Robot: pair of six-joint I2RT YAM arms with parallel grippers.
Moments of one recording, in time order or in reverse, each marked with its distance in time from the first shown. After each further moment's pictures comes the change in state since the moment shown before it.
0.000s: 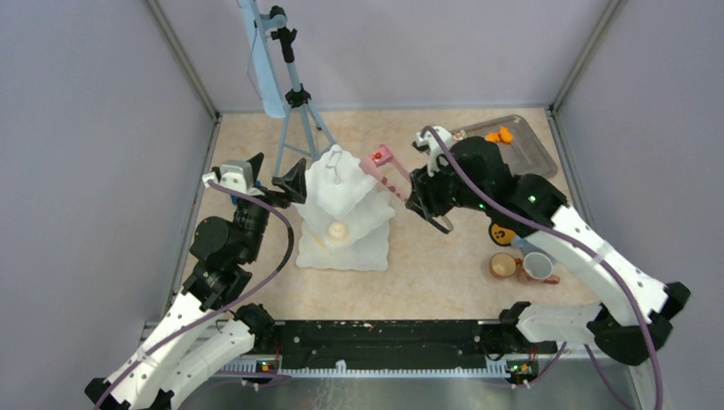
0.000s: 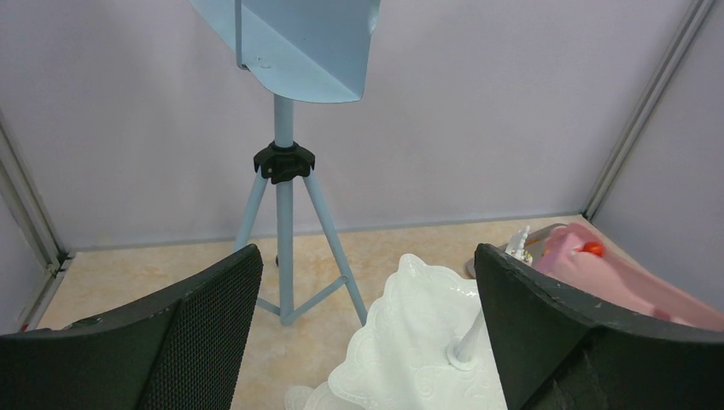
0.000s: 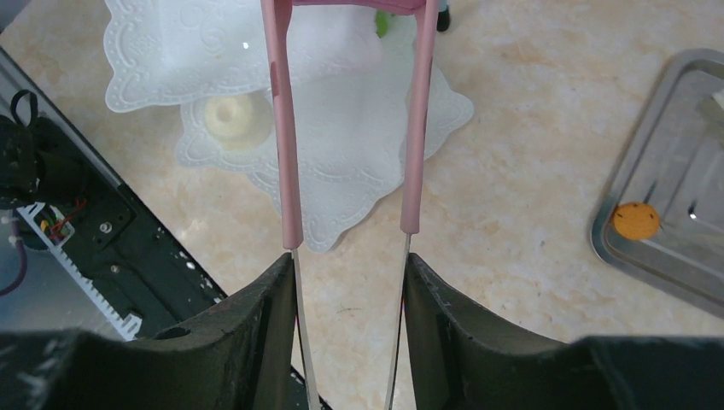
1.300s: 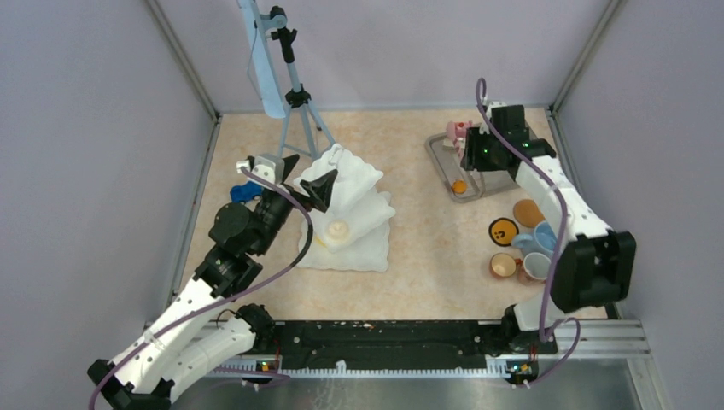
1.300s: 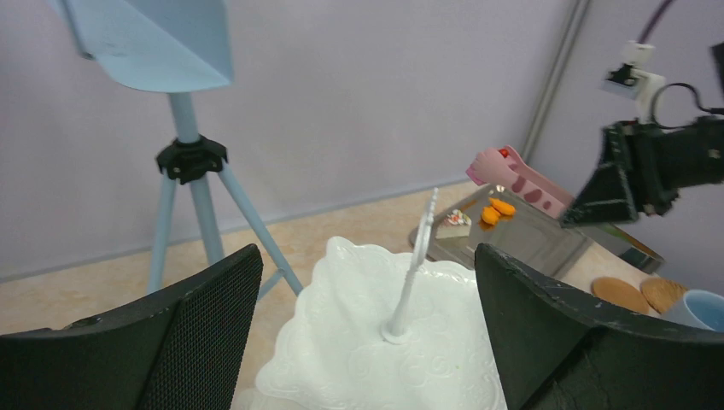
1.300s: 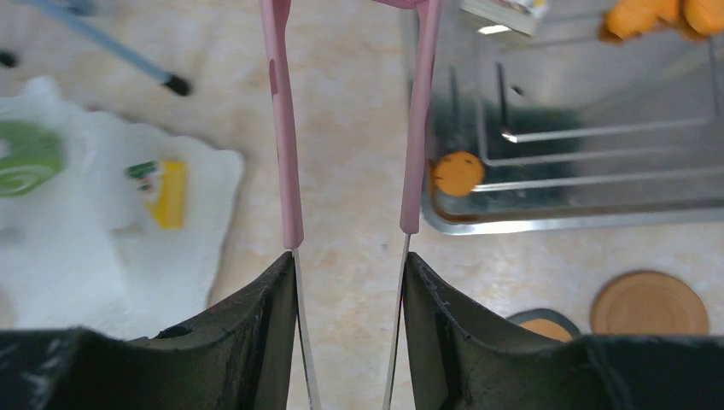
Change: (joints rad) left arm -0.027 0.066 0.021 -0.023 0.181 -0.031; right arm -0.592 0.161 -0.140 0.212 -0.045 0.041
